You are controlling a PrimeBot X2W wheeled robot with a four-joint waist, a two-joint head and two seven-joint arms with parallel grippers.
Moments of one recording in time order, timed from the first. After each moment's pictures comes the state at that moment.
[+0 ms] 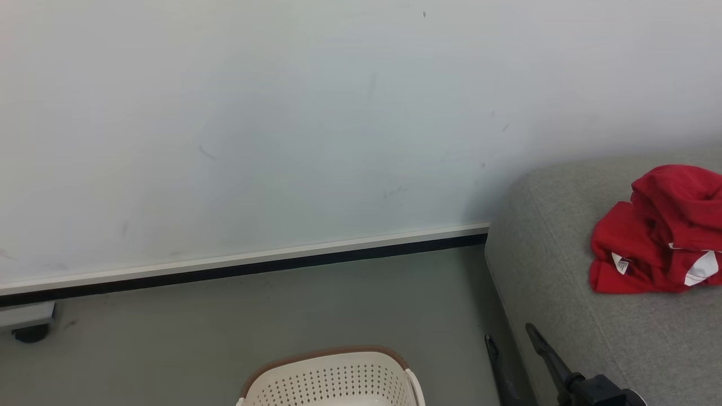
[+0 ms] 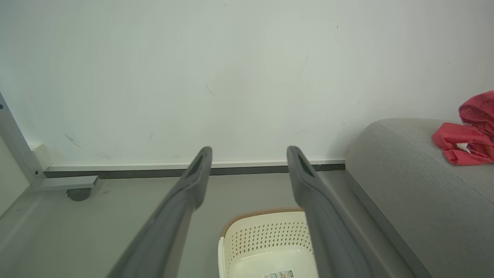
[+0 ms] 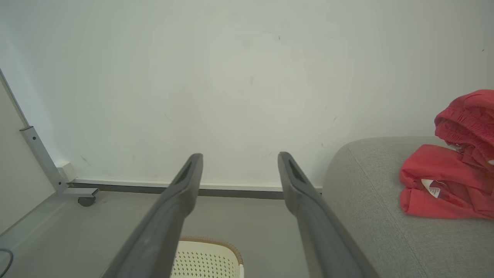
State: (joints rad) left arm 0.23 0.07 0.04 -0.07 -0.12 -0.06 -0.26; right arm 0.03 -0.13 0.31 0.11 0.10 0.13 -0.26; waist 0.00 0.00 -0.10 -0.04
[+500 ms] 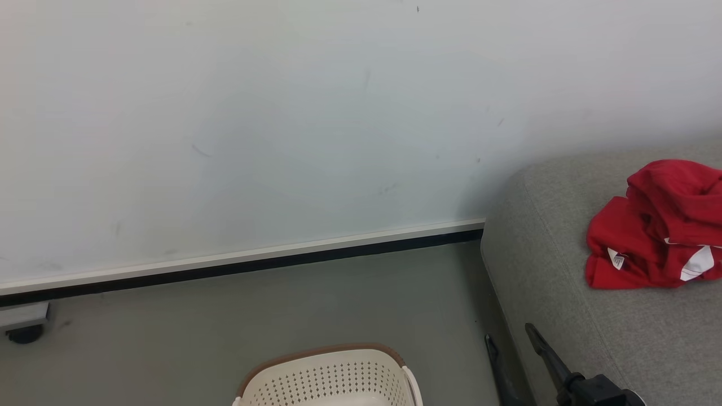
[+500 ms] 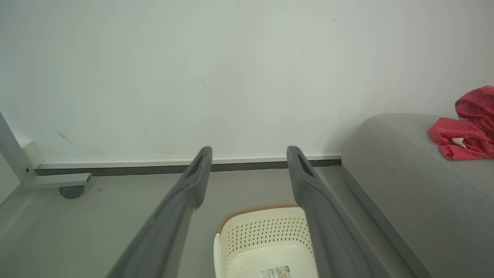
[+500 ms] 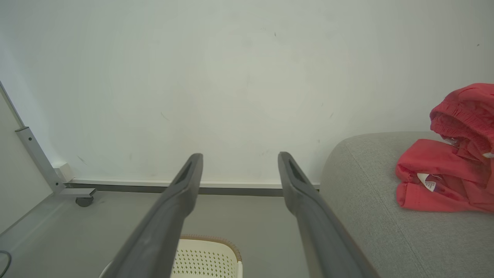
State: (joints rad) left arm 0.22 0.05 0.05 -0.06 -0.11 -0.08 -0.26; right arm 0.03 -0.13 0.31 0.11 0.11 0.13 -0.26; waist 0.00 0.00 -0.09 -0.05
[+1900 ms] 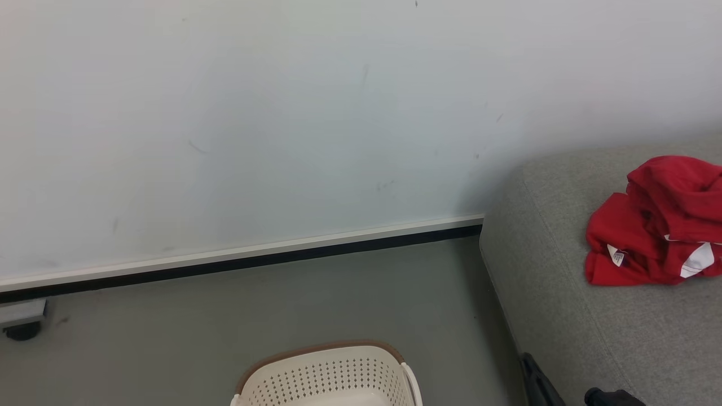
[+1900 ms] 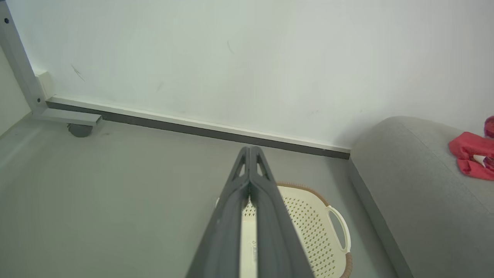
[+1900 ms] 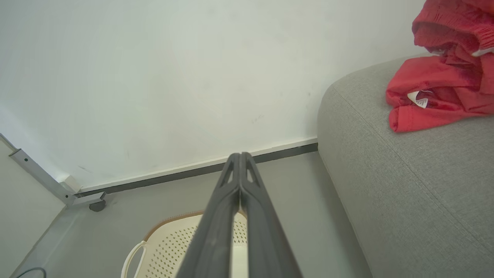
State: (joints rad) left arm 0.22 0.04 0.09 0.04 -0.24 -0.07 -0.21; right arm 0.07 -0.12 0.29 0.18 0.27 0.13 -0.24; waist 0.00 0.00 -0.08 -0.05
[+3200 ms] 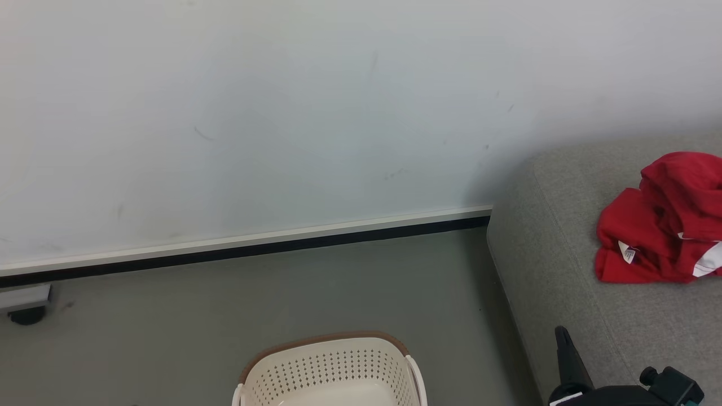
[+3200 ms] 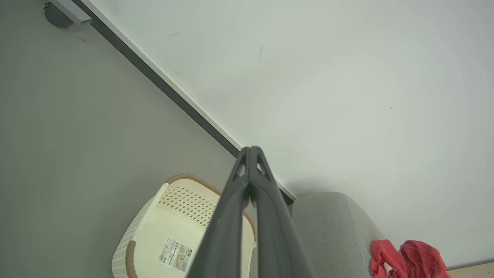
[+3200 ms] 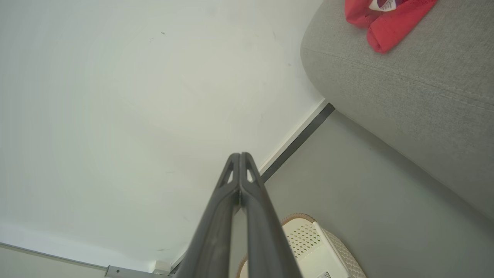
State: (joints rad) left arm 0.10 0.04 0.15 0.10 -0.88 -0.10 -0.04; right arm -0.03 -0.10 0.17 0.22 0.92 0.13 -0.11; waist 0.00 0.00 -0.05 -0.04
